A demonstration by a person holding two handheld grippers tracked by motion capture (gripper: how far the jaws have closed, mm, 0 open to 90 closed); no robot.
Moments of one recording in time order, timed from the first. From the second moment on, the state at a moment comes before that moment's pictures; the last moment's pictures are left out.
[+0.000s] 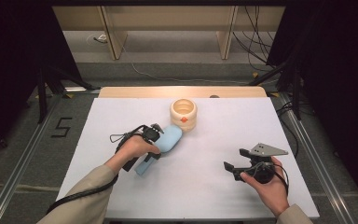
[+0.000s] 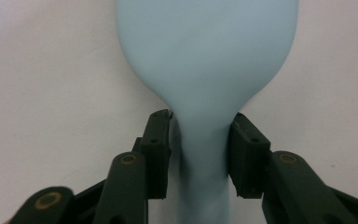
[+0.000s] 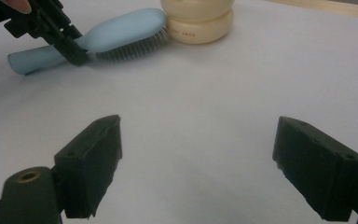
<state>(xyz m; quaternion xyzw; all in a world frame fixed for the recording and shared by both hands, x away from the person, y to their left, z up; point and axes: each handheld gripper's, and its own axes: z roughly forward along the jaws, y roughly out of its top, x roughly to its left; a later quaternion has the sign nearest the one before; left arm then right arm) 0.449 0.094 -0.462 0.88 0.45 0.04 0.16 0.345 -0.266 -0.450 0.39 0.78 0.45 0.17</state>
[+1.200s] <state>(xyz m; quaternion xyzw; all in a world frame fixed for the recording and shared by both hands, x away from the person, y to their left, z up) 0.439 0.102 -0.465 0.86 0.47 0.03 0.20 0.345 -0.266 -0.451 0.39 0.78 0.45 0.16</state>
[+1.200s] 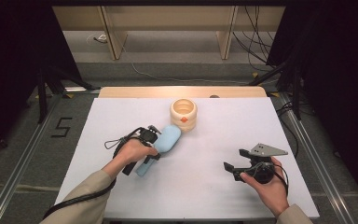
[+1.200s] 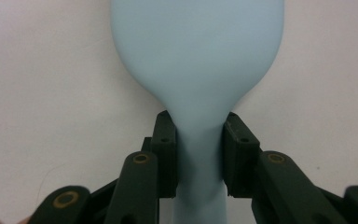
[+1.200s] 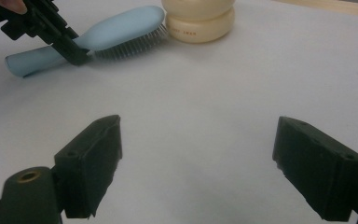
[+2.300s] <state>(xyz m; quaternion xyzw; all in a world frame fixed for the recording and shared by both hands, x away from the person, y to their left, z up) 0.424 0.126 -0.452 0.83 0.48 0.07 0.29 0.346 -0.264 -0.453 0.39 0.79 0.45 0.16</state>
